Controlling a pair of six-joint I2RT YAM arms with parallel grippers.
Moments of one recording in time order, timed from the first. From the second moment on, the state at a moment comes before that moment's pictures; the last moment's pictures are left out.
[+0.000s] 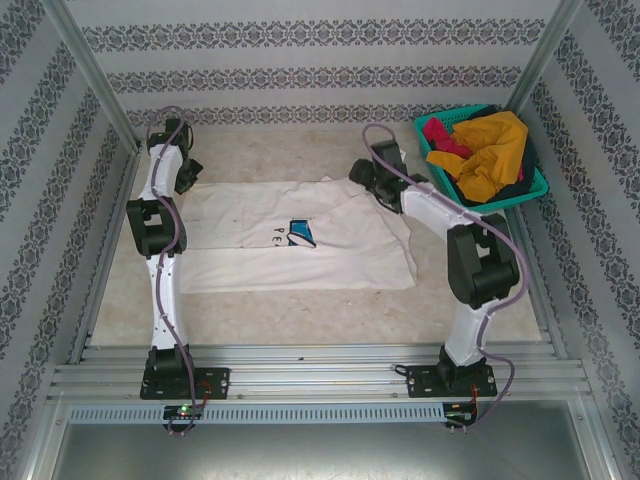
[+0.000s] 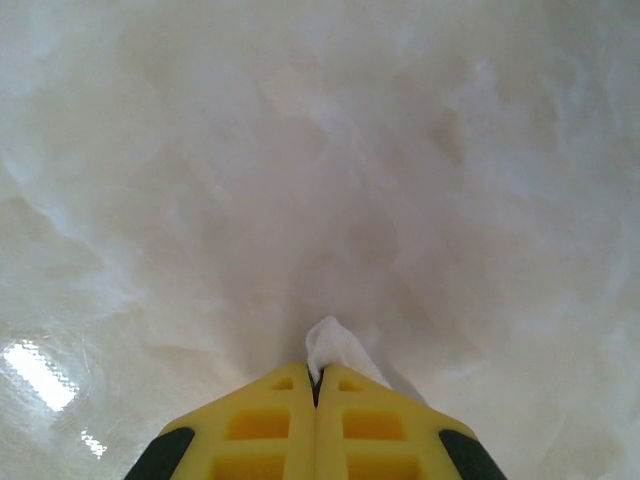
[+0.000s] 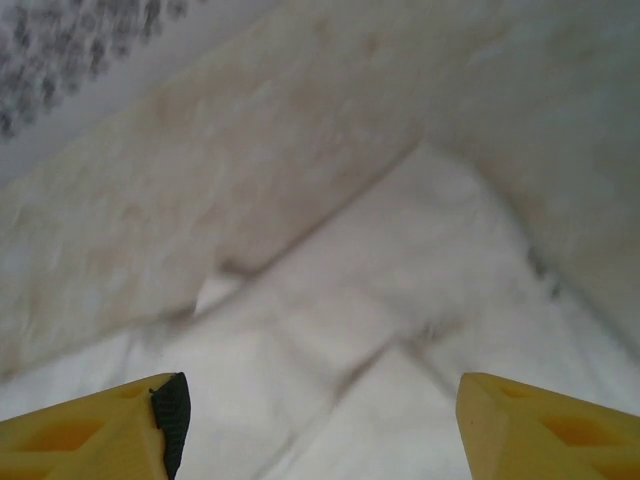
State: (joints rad) left arm 0.18 2.66 2.54 -1.17 -0.12 -0.81; right arm 0.32 1.92 1.44 -0.24 0.11 0.72
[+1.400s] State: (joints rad) left arm 0.18 2.59 2.40 -1.09 -0.06 -0.78; right arm 0.20 2.67 2.48 -0.87 0.02 0.55
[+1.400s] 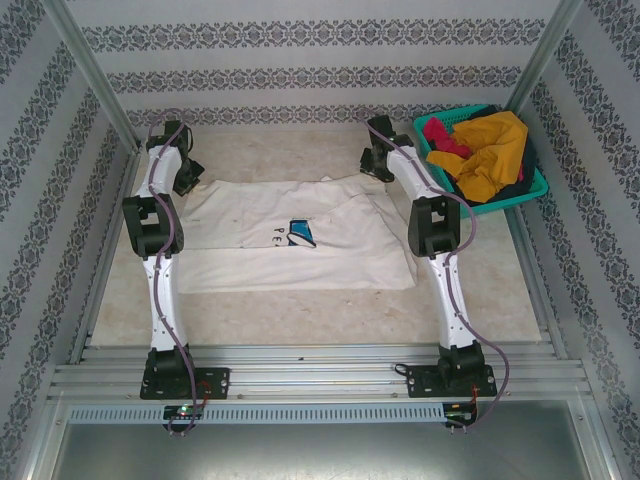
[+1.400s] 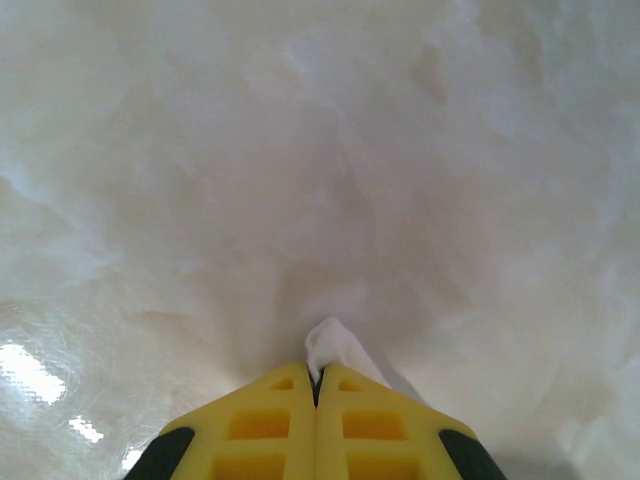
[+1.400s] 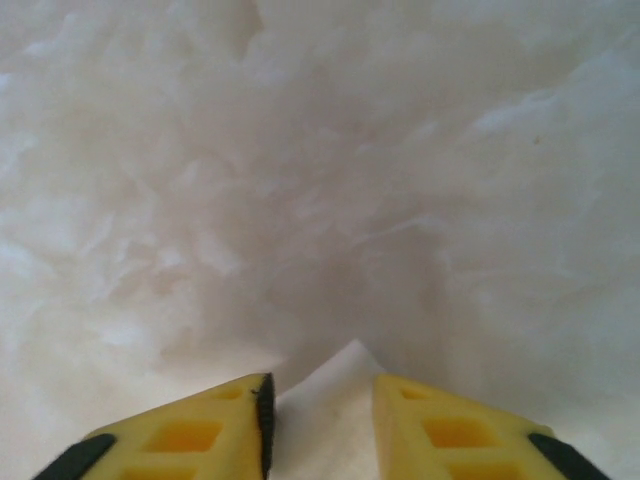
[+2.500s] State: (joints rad) left arm 0.18 2.37 2.22 -1.03 -0.01 -0.78; right arm 0.23 2.30 2.08 -0.61 0.01 0.50
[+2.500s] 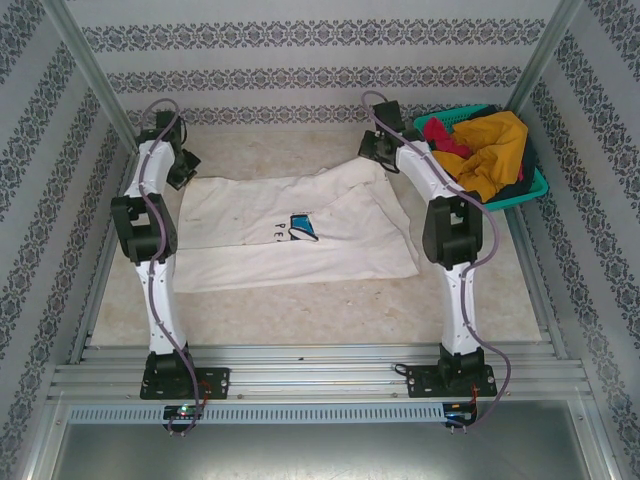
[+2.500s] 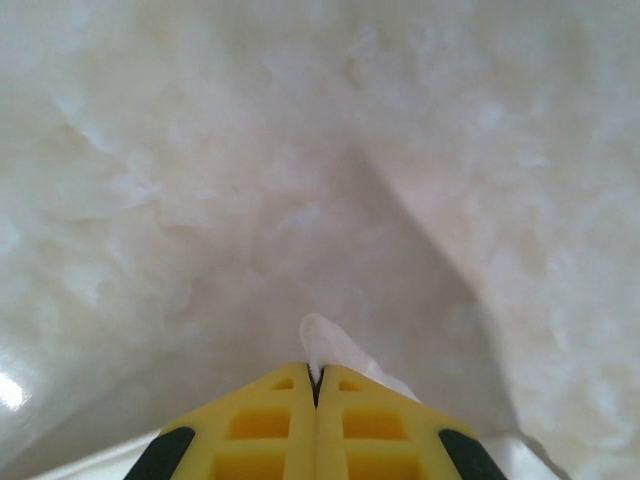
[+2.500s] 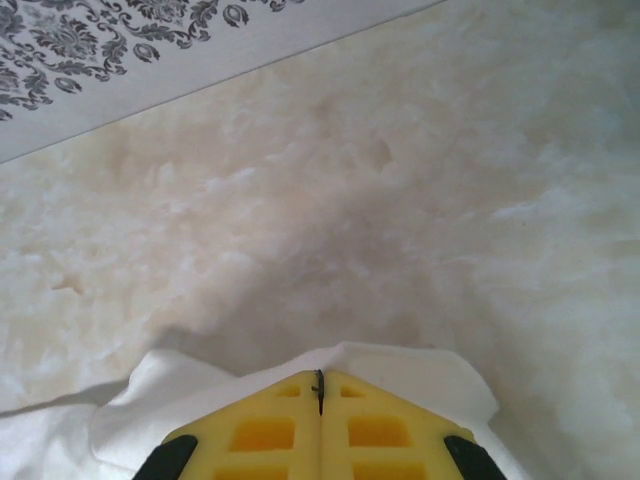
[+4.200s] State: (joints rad) left arm 0.32 1.76 1.38 -0.74 0.18 -0.77; right arm 0.22 1.47 1.08 -0.36 0.02 0.50
